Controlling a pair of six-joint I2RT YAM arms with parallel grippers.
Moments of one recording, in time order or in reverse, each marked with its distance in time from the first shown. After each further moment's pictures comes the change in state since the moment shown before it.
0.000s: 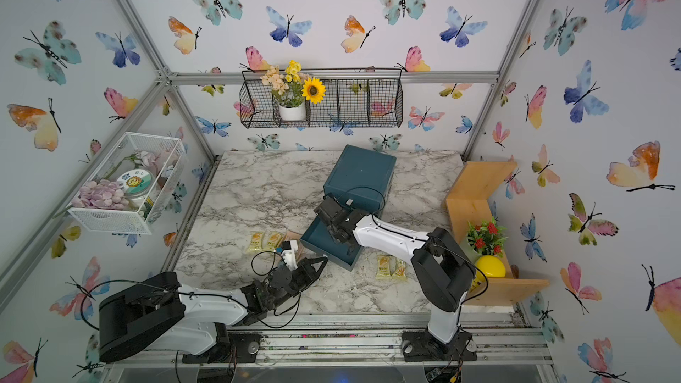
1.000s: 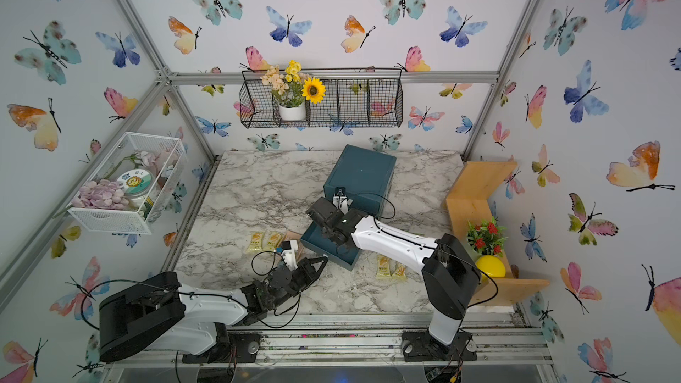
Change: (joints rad) left arm 0.000 0.002 0.000 0.006 0.000 0.000; right arm 0.082 -0.036 0.078 -0.106 0.066 0.621
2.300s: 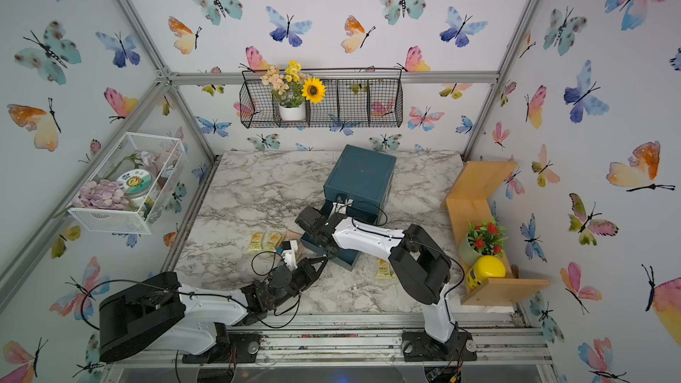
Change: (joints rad) left arm 0.000 0.000 0.000 0.000 0.000 -0.002; right arm 0.015 0.188 0.069 -0.033 0.185 0.228
